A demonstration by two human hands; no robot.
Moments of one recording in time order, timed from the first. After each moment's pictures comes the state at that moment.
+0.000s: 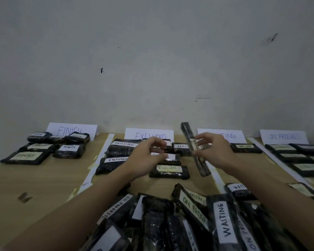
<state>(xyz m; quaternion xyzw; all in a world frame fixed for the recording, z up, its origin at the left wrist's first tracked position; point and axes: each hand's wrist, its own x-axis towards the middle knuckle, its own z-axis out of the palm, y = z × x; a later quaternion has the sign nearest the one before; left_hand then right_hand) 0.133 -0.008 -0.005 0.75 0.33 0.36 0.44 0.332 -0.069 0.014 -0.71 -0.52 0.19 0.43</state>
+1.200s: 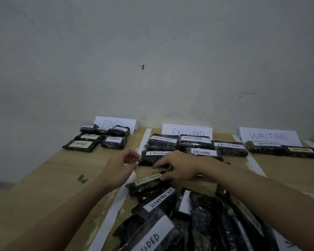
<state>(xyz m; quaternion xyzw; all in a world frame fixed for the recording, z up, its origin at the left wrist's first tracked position) -0.013 -0.004 -0.035 0.71 0.52 0.37 0.30 0.188 -0.003 -0.010 -0.46 -0.87 0.18 -0.01</state>
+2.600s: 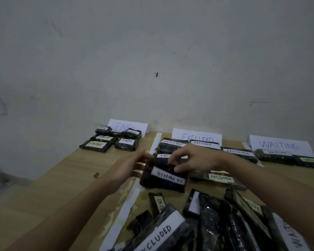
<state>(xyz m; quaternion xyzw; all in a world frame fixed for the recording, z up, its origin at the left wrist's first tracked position) -0.028 -0.030 -0.012 0.62 0.46 0.36 0.52 0.194 -0.021 0.020 -0.46 -0.80 0.35 0.14</state>
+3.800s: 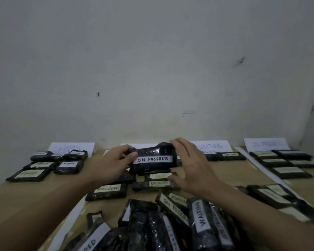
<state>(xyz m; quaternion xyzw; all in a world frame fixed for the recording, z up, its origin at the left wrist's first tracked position) 0.083 -0.058 0.050 0.79 0.41 0.31 0.34 0.304 -0.125 0.009 -0.58 -0.74 -0.19 0.29</state>
